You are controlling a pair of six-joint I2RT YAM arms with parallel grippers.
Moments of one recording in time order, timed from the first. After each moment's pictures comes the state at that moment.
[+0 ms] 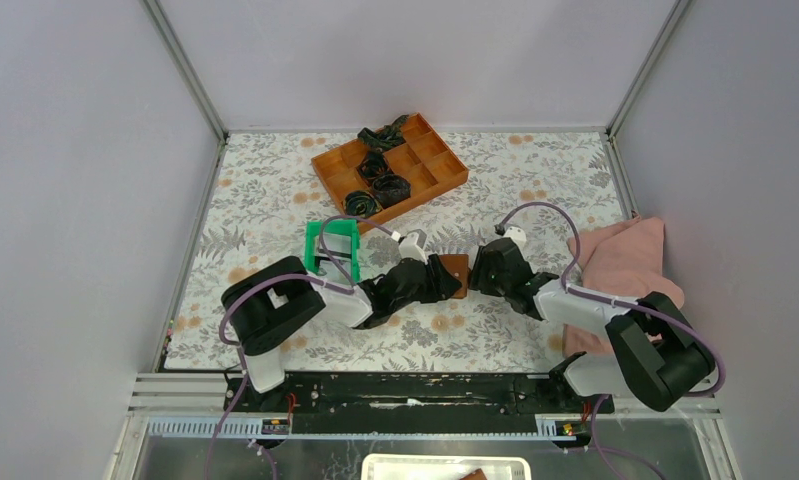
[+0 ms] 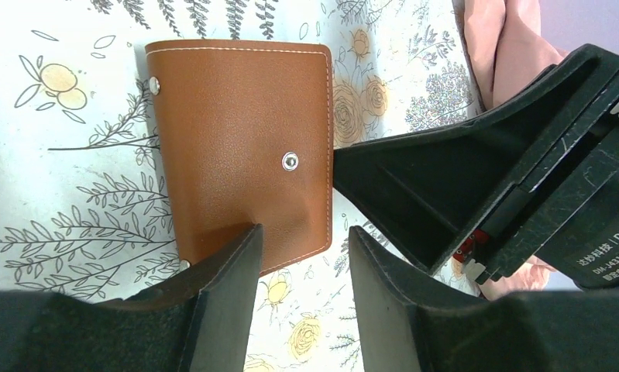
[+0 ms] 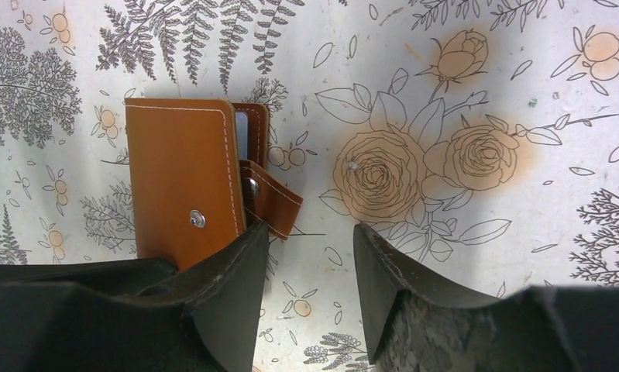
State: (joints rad) left arm -0.98 1.80 0.70 0.64 -0.15 -0.98; right arm 0.57 1.33 0.47 0.02 0.18 0.68
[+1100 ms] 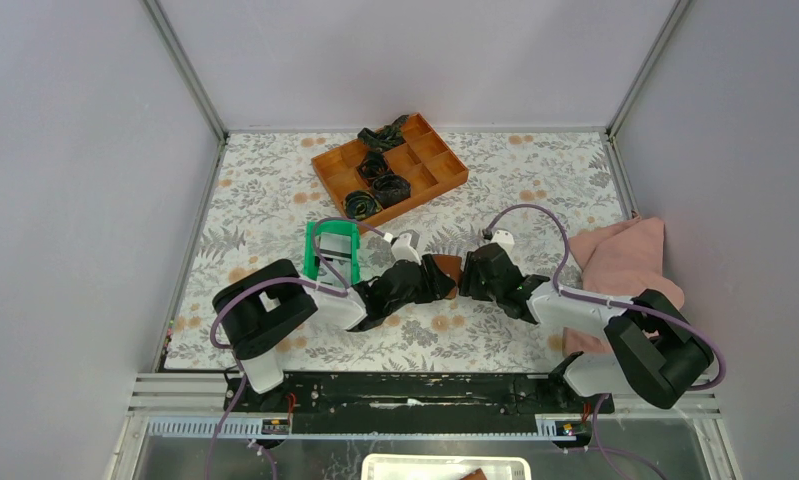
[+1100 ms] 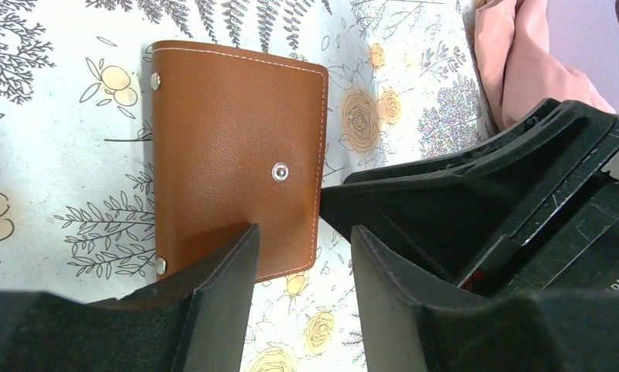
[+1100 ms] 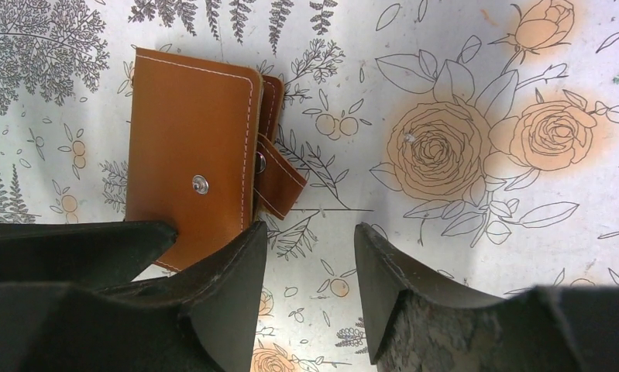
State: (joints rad) left arm -0.98 1.75 0.65 0.63 -0.20 -0.98; right arm 0.67 1.34 0.49 0.01 0.22 0.69
